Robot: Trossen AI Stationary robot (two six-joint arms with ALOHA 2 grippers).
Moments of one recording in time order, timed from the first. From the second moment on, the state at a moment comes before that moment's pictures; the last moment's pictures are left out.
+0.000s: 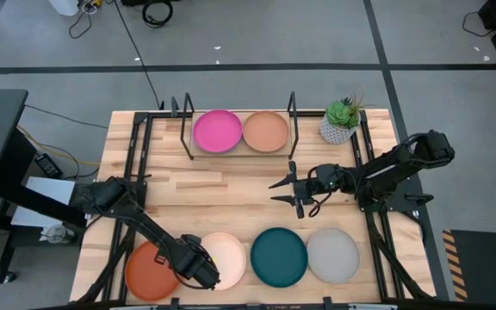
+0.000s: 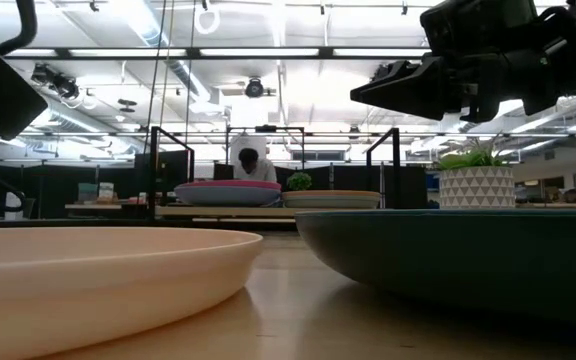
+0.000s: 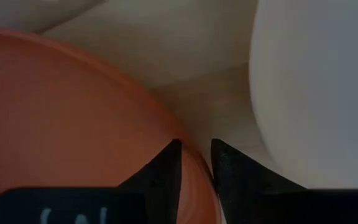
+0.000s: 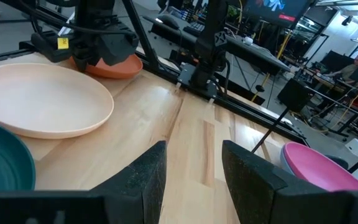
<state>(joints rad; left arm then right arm) -0.70 1.99 1.33 -1.00 0.23 -1.92 0.07 1.40 0.37 0.91 -0.03 -0.44</state>
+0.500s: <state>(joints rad) -0.67 1.99 1.42 -1.15 0.23 -1.69 0.07 1.40 0.37 0.91 -0.03 -0.44</state>
